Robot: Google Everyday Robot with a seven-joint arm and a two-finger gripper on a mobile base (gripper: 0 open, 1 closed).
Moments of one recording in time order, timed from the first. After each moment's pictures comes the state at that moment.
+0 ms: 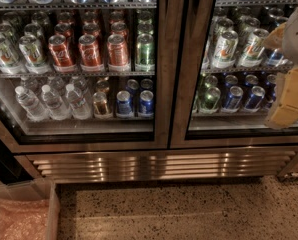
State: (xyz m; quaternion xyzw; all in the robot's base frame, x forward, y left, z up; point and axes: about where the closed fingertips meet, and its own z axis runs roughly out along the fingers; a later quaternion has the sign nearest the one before) arm 0.438 -0.217 0.976 -0.60 0.78 -0.03 0.16
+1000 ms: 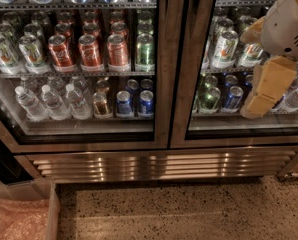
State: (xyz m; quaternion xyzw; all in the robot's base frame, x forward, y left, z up) arm 0.458 -0.182 0.979 -0.61 0.76 0.01 0.20
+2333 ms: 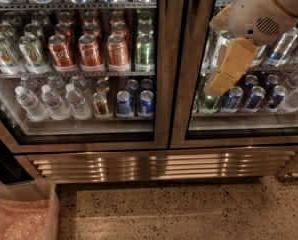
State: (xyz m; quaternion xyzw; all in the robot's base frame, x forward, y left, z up) arm 0.498 -0.125 0.989 -0.61 0.74 0.07 0.27
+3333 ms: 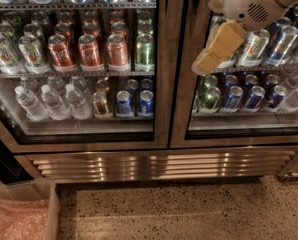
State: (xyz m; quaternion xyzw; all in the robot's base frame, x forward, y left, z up) arm 0.542 -0.116 1.010 -0.58 0.74 0.07 0.34
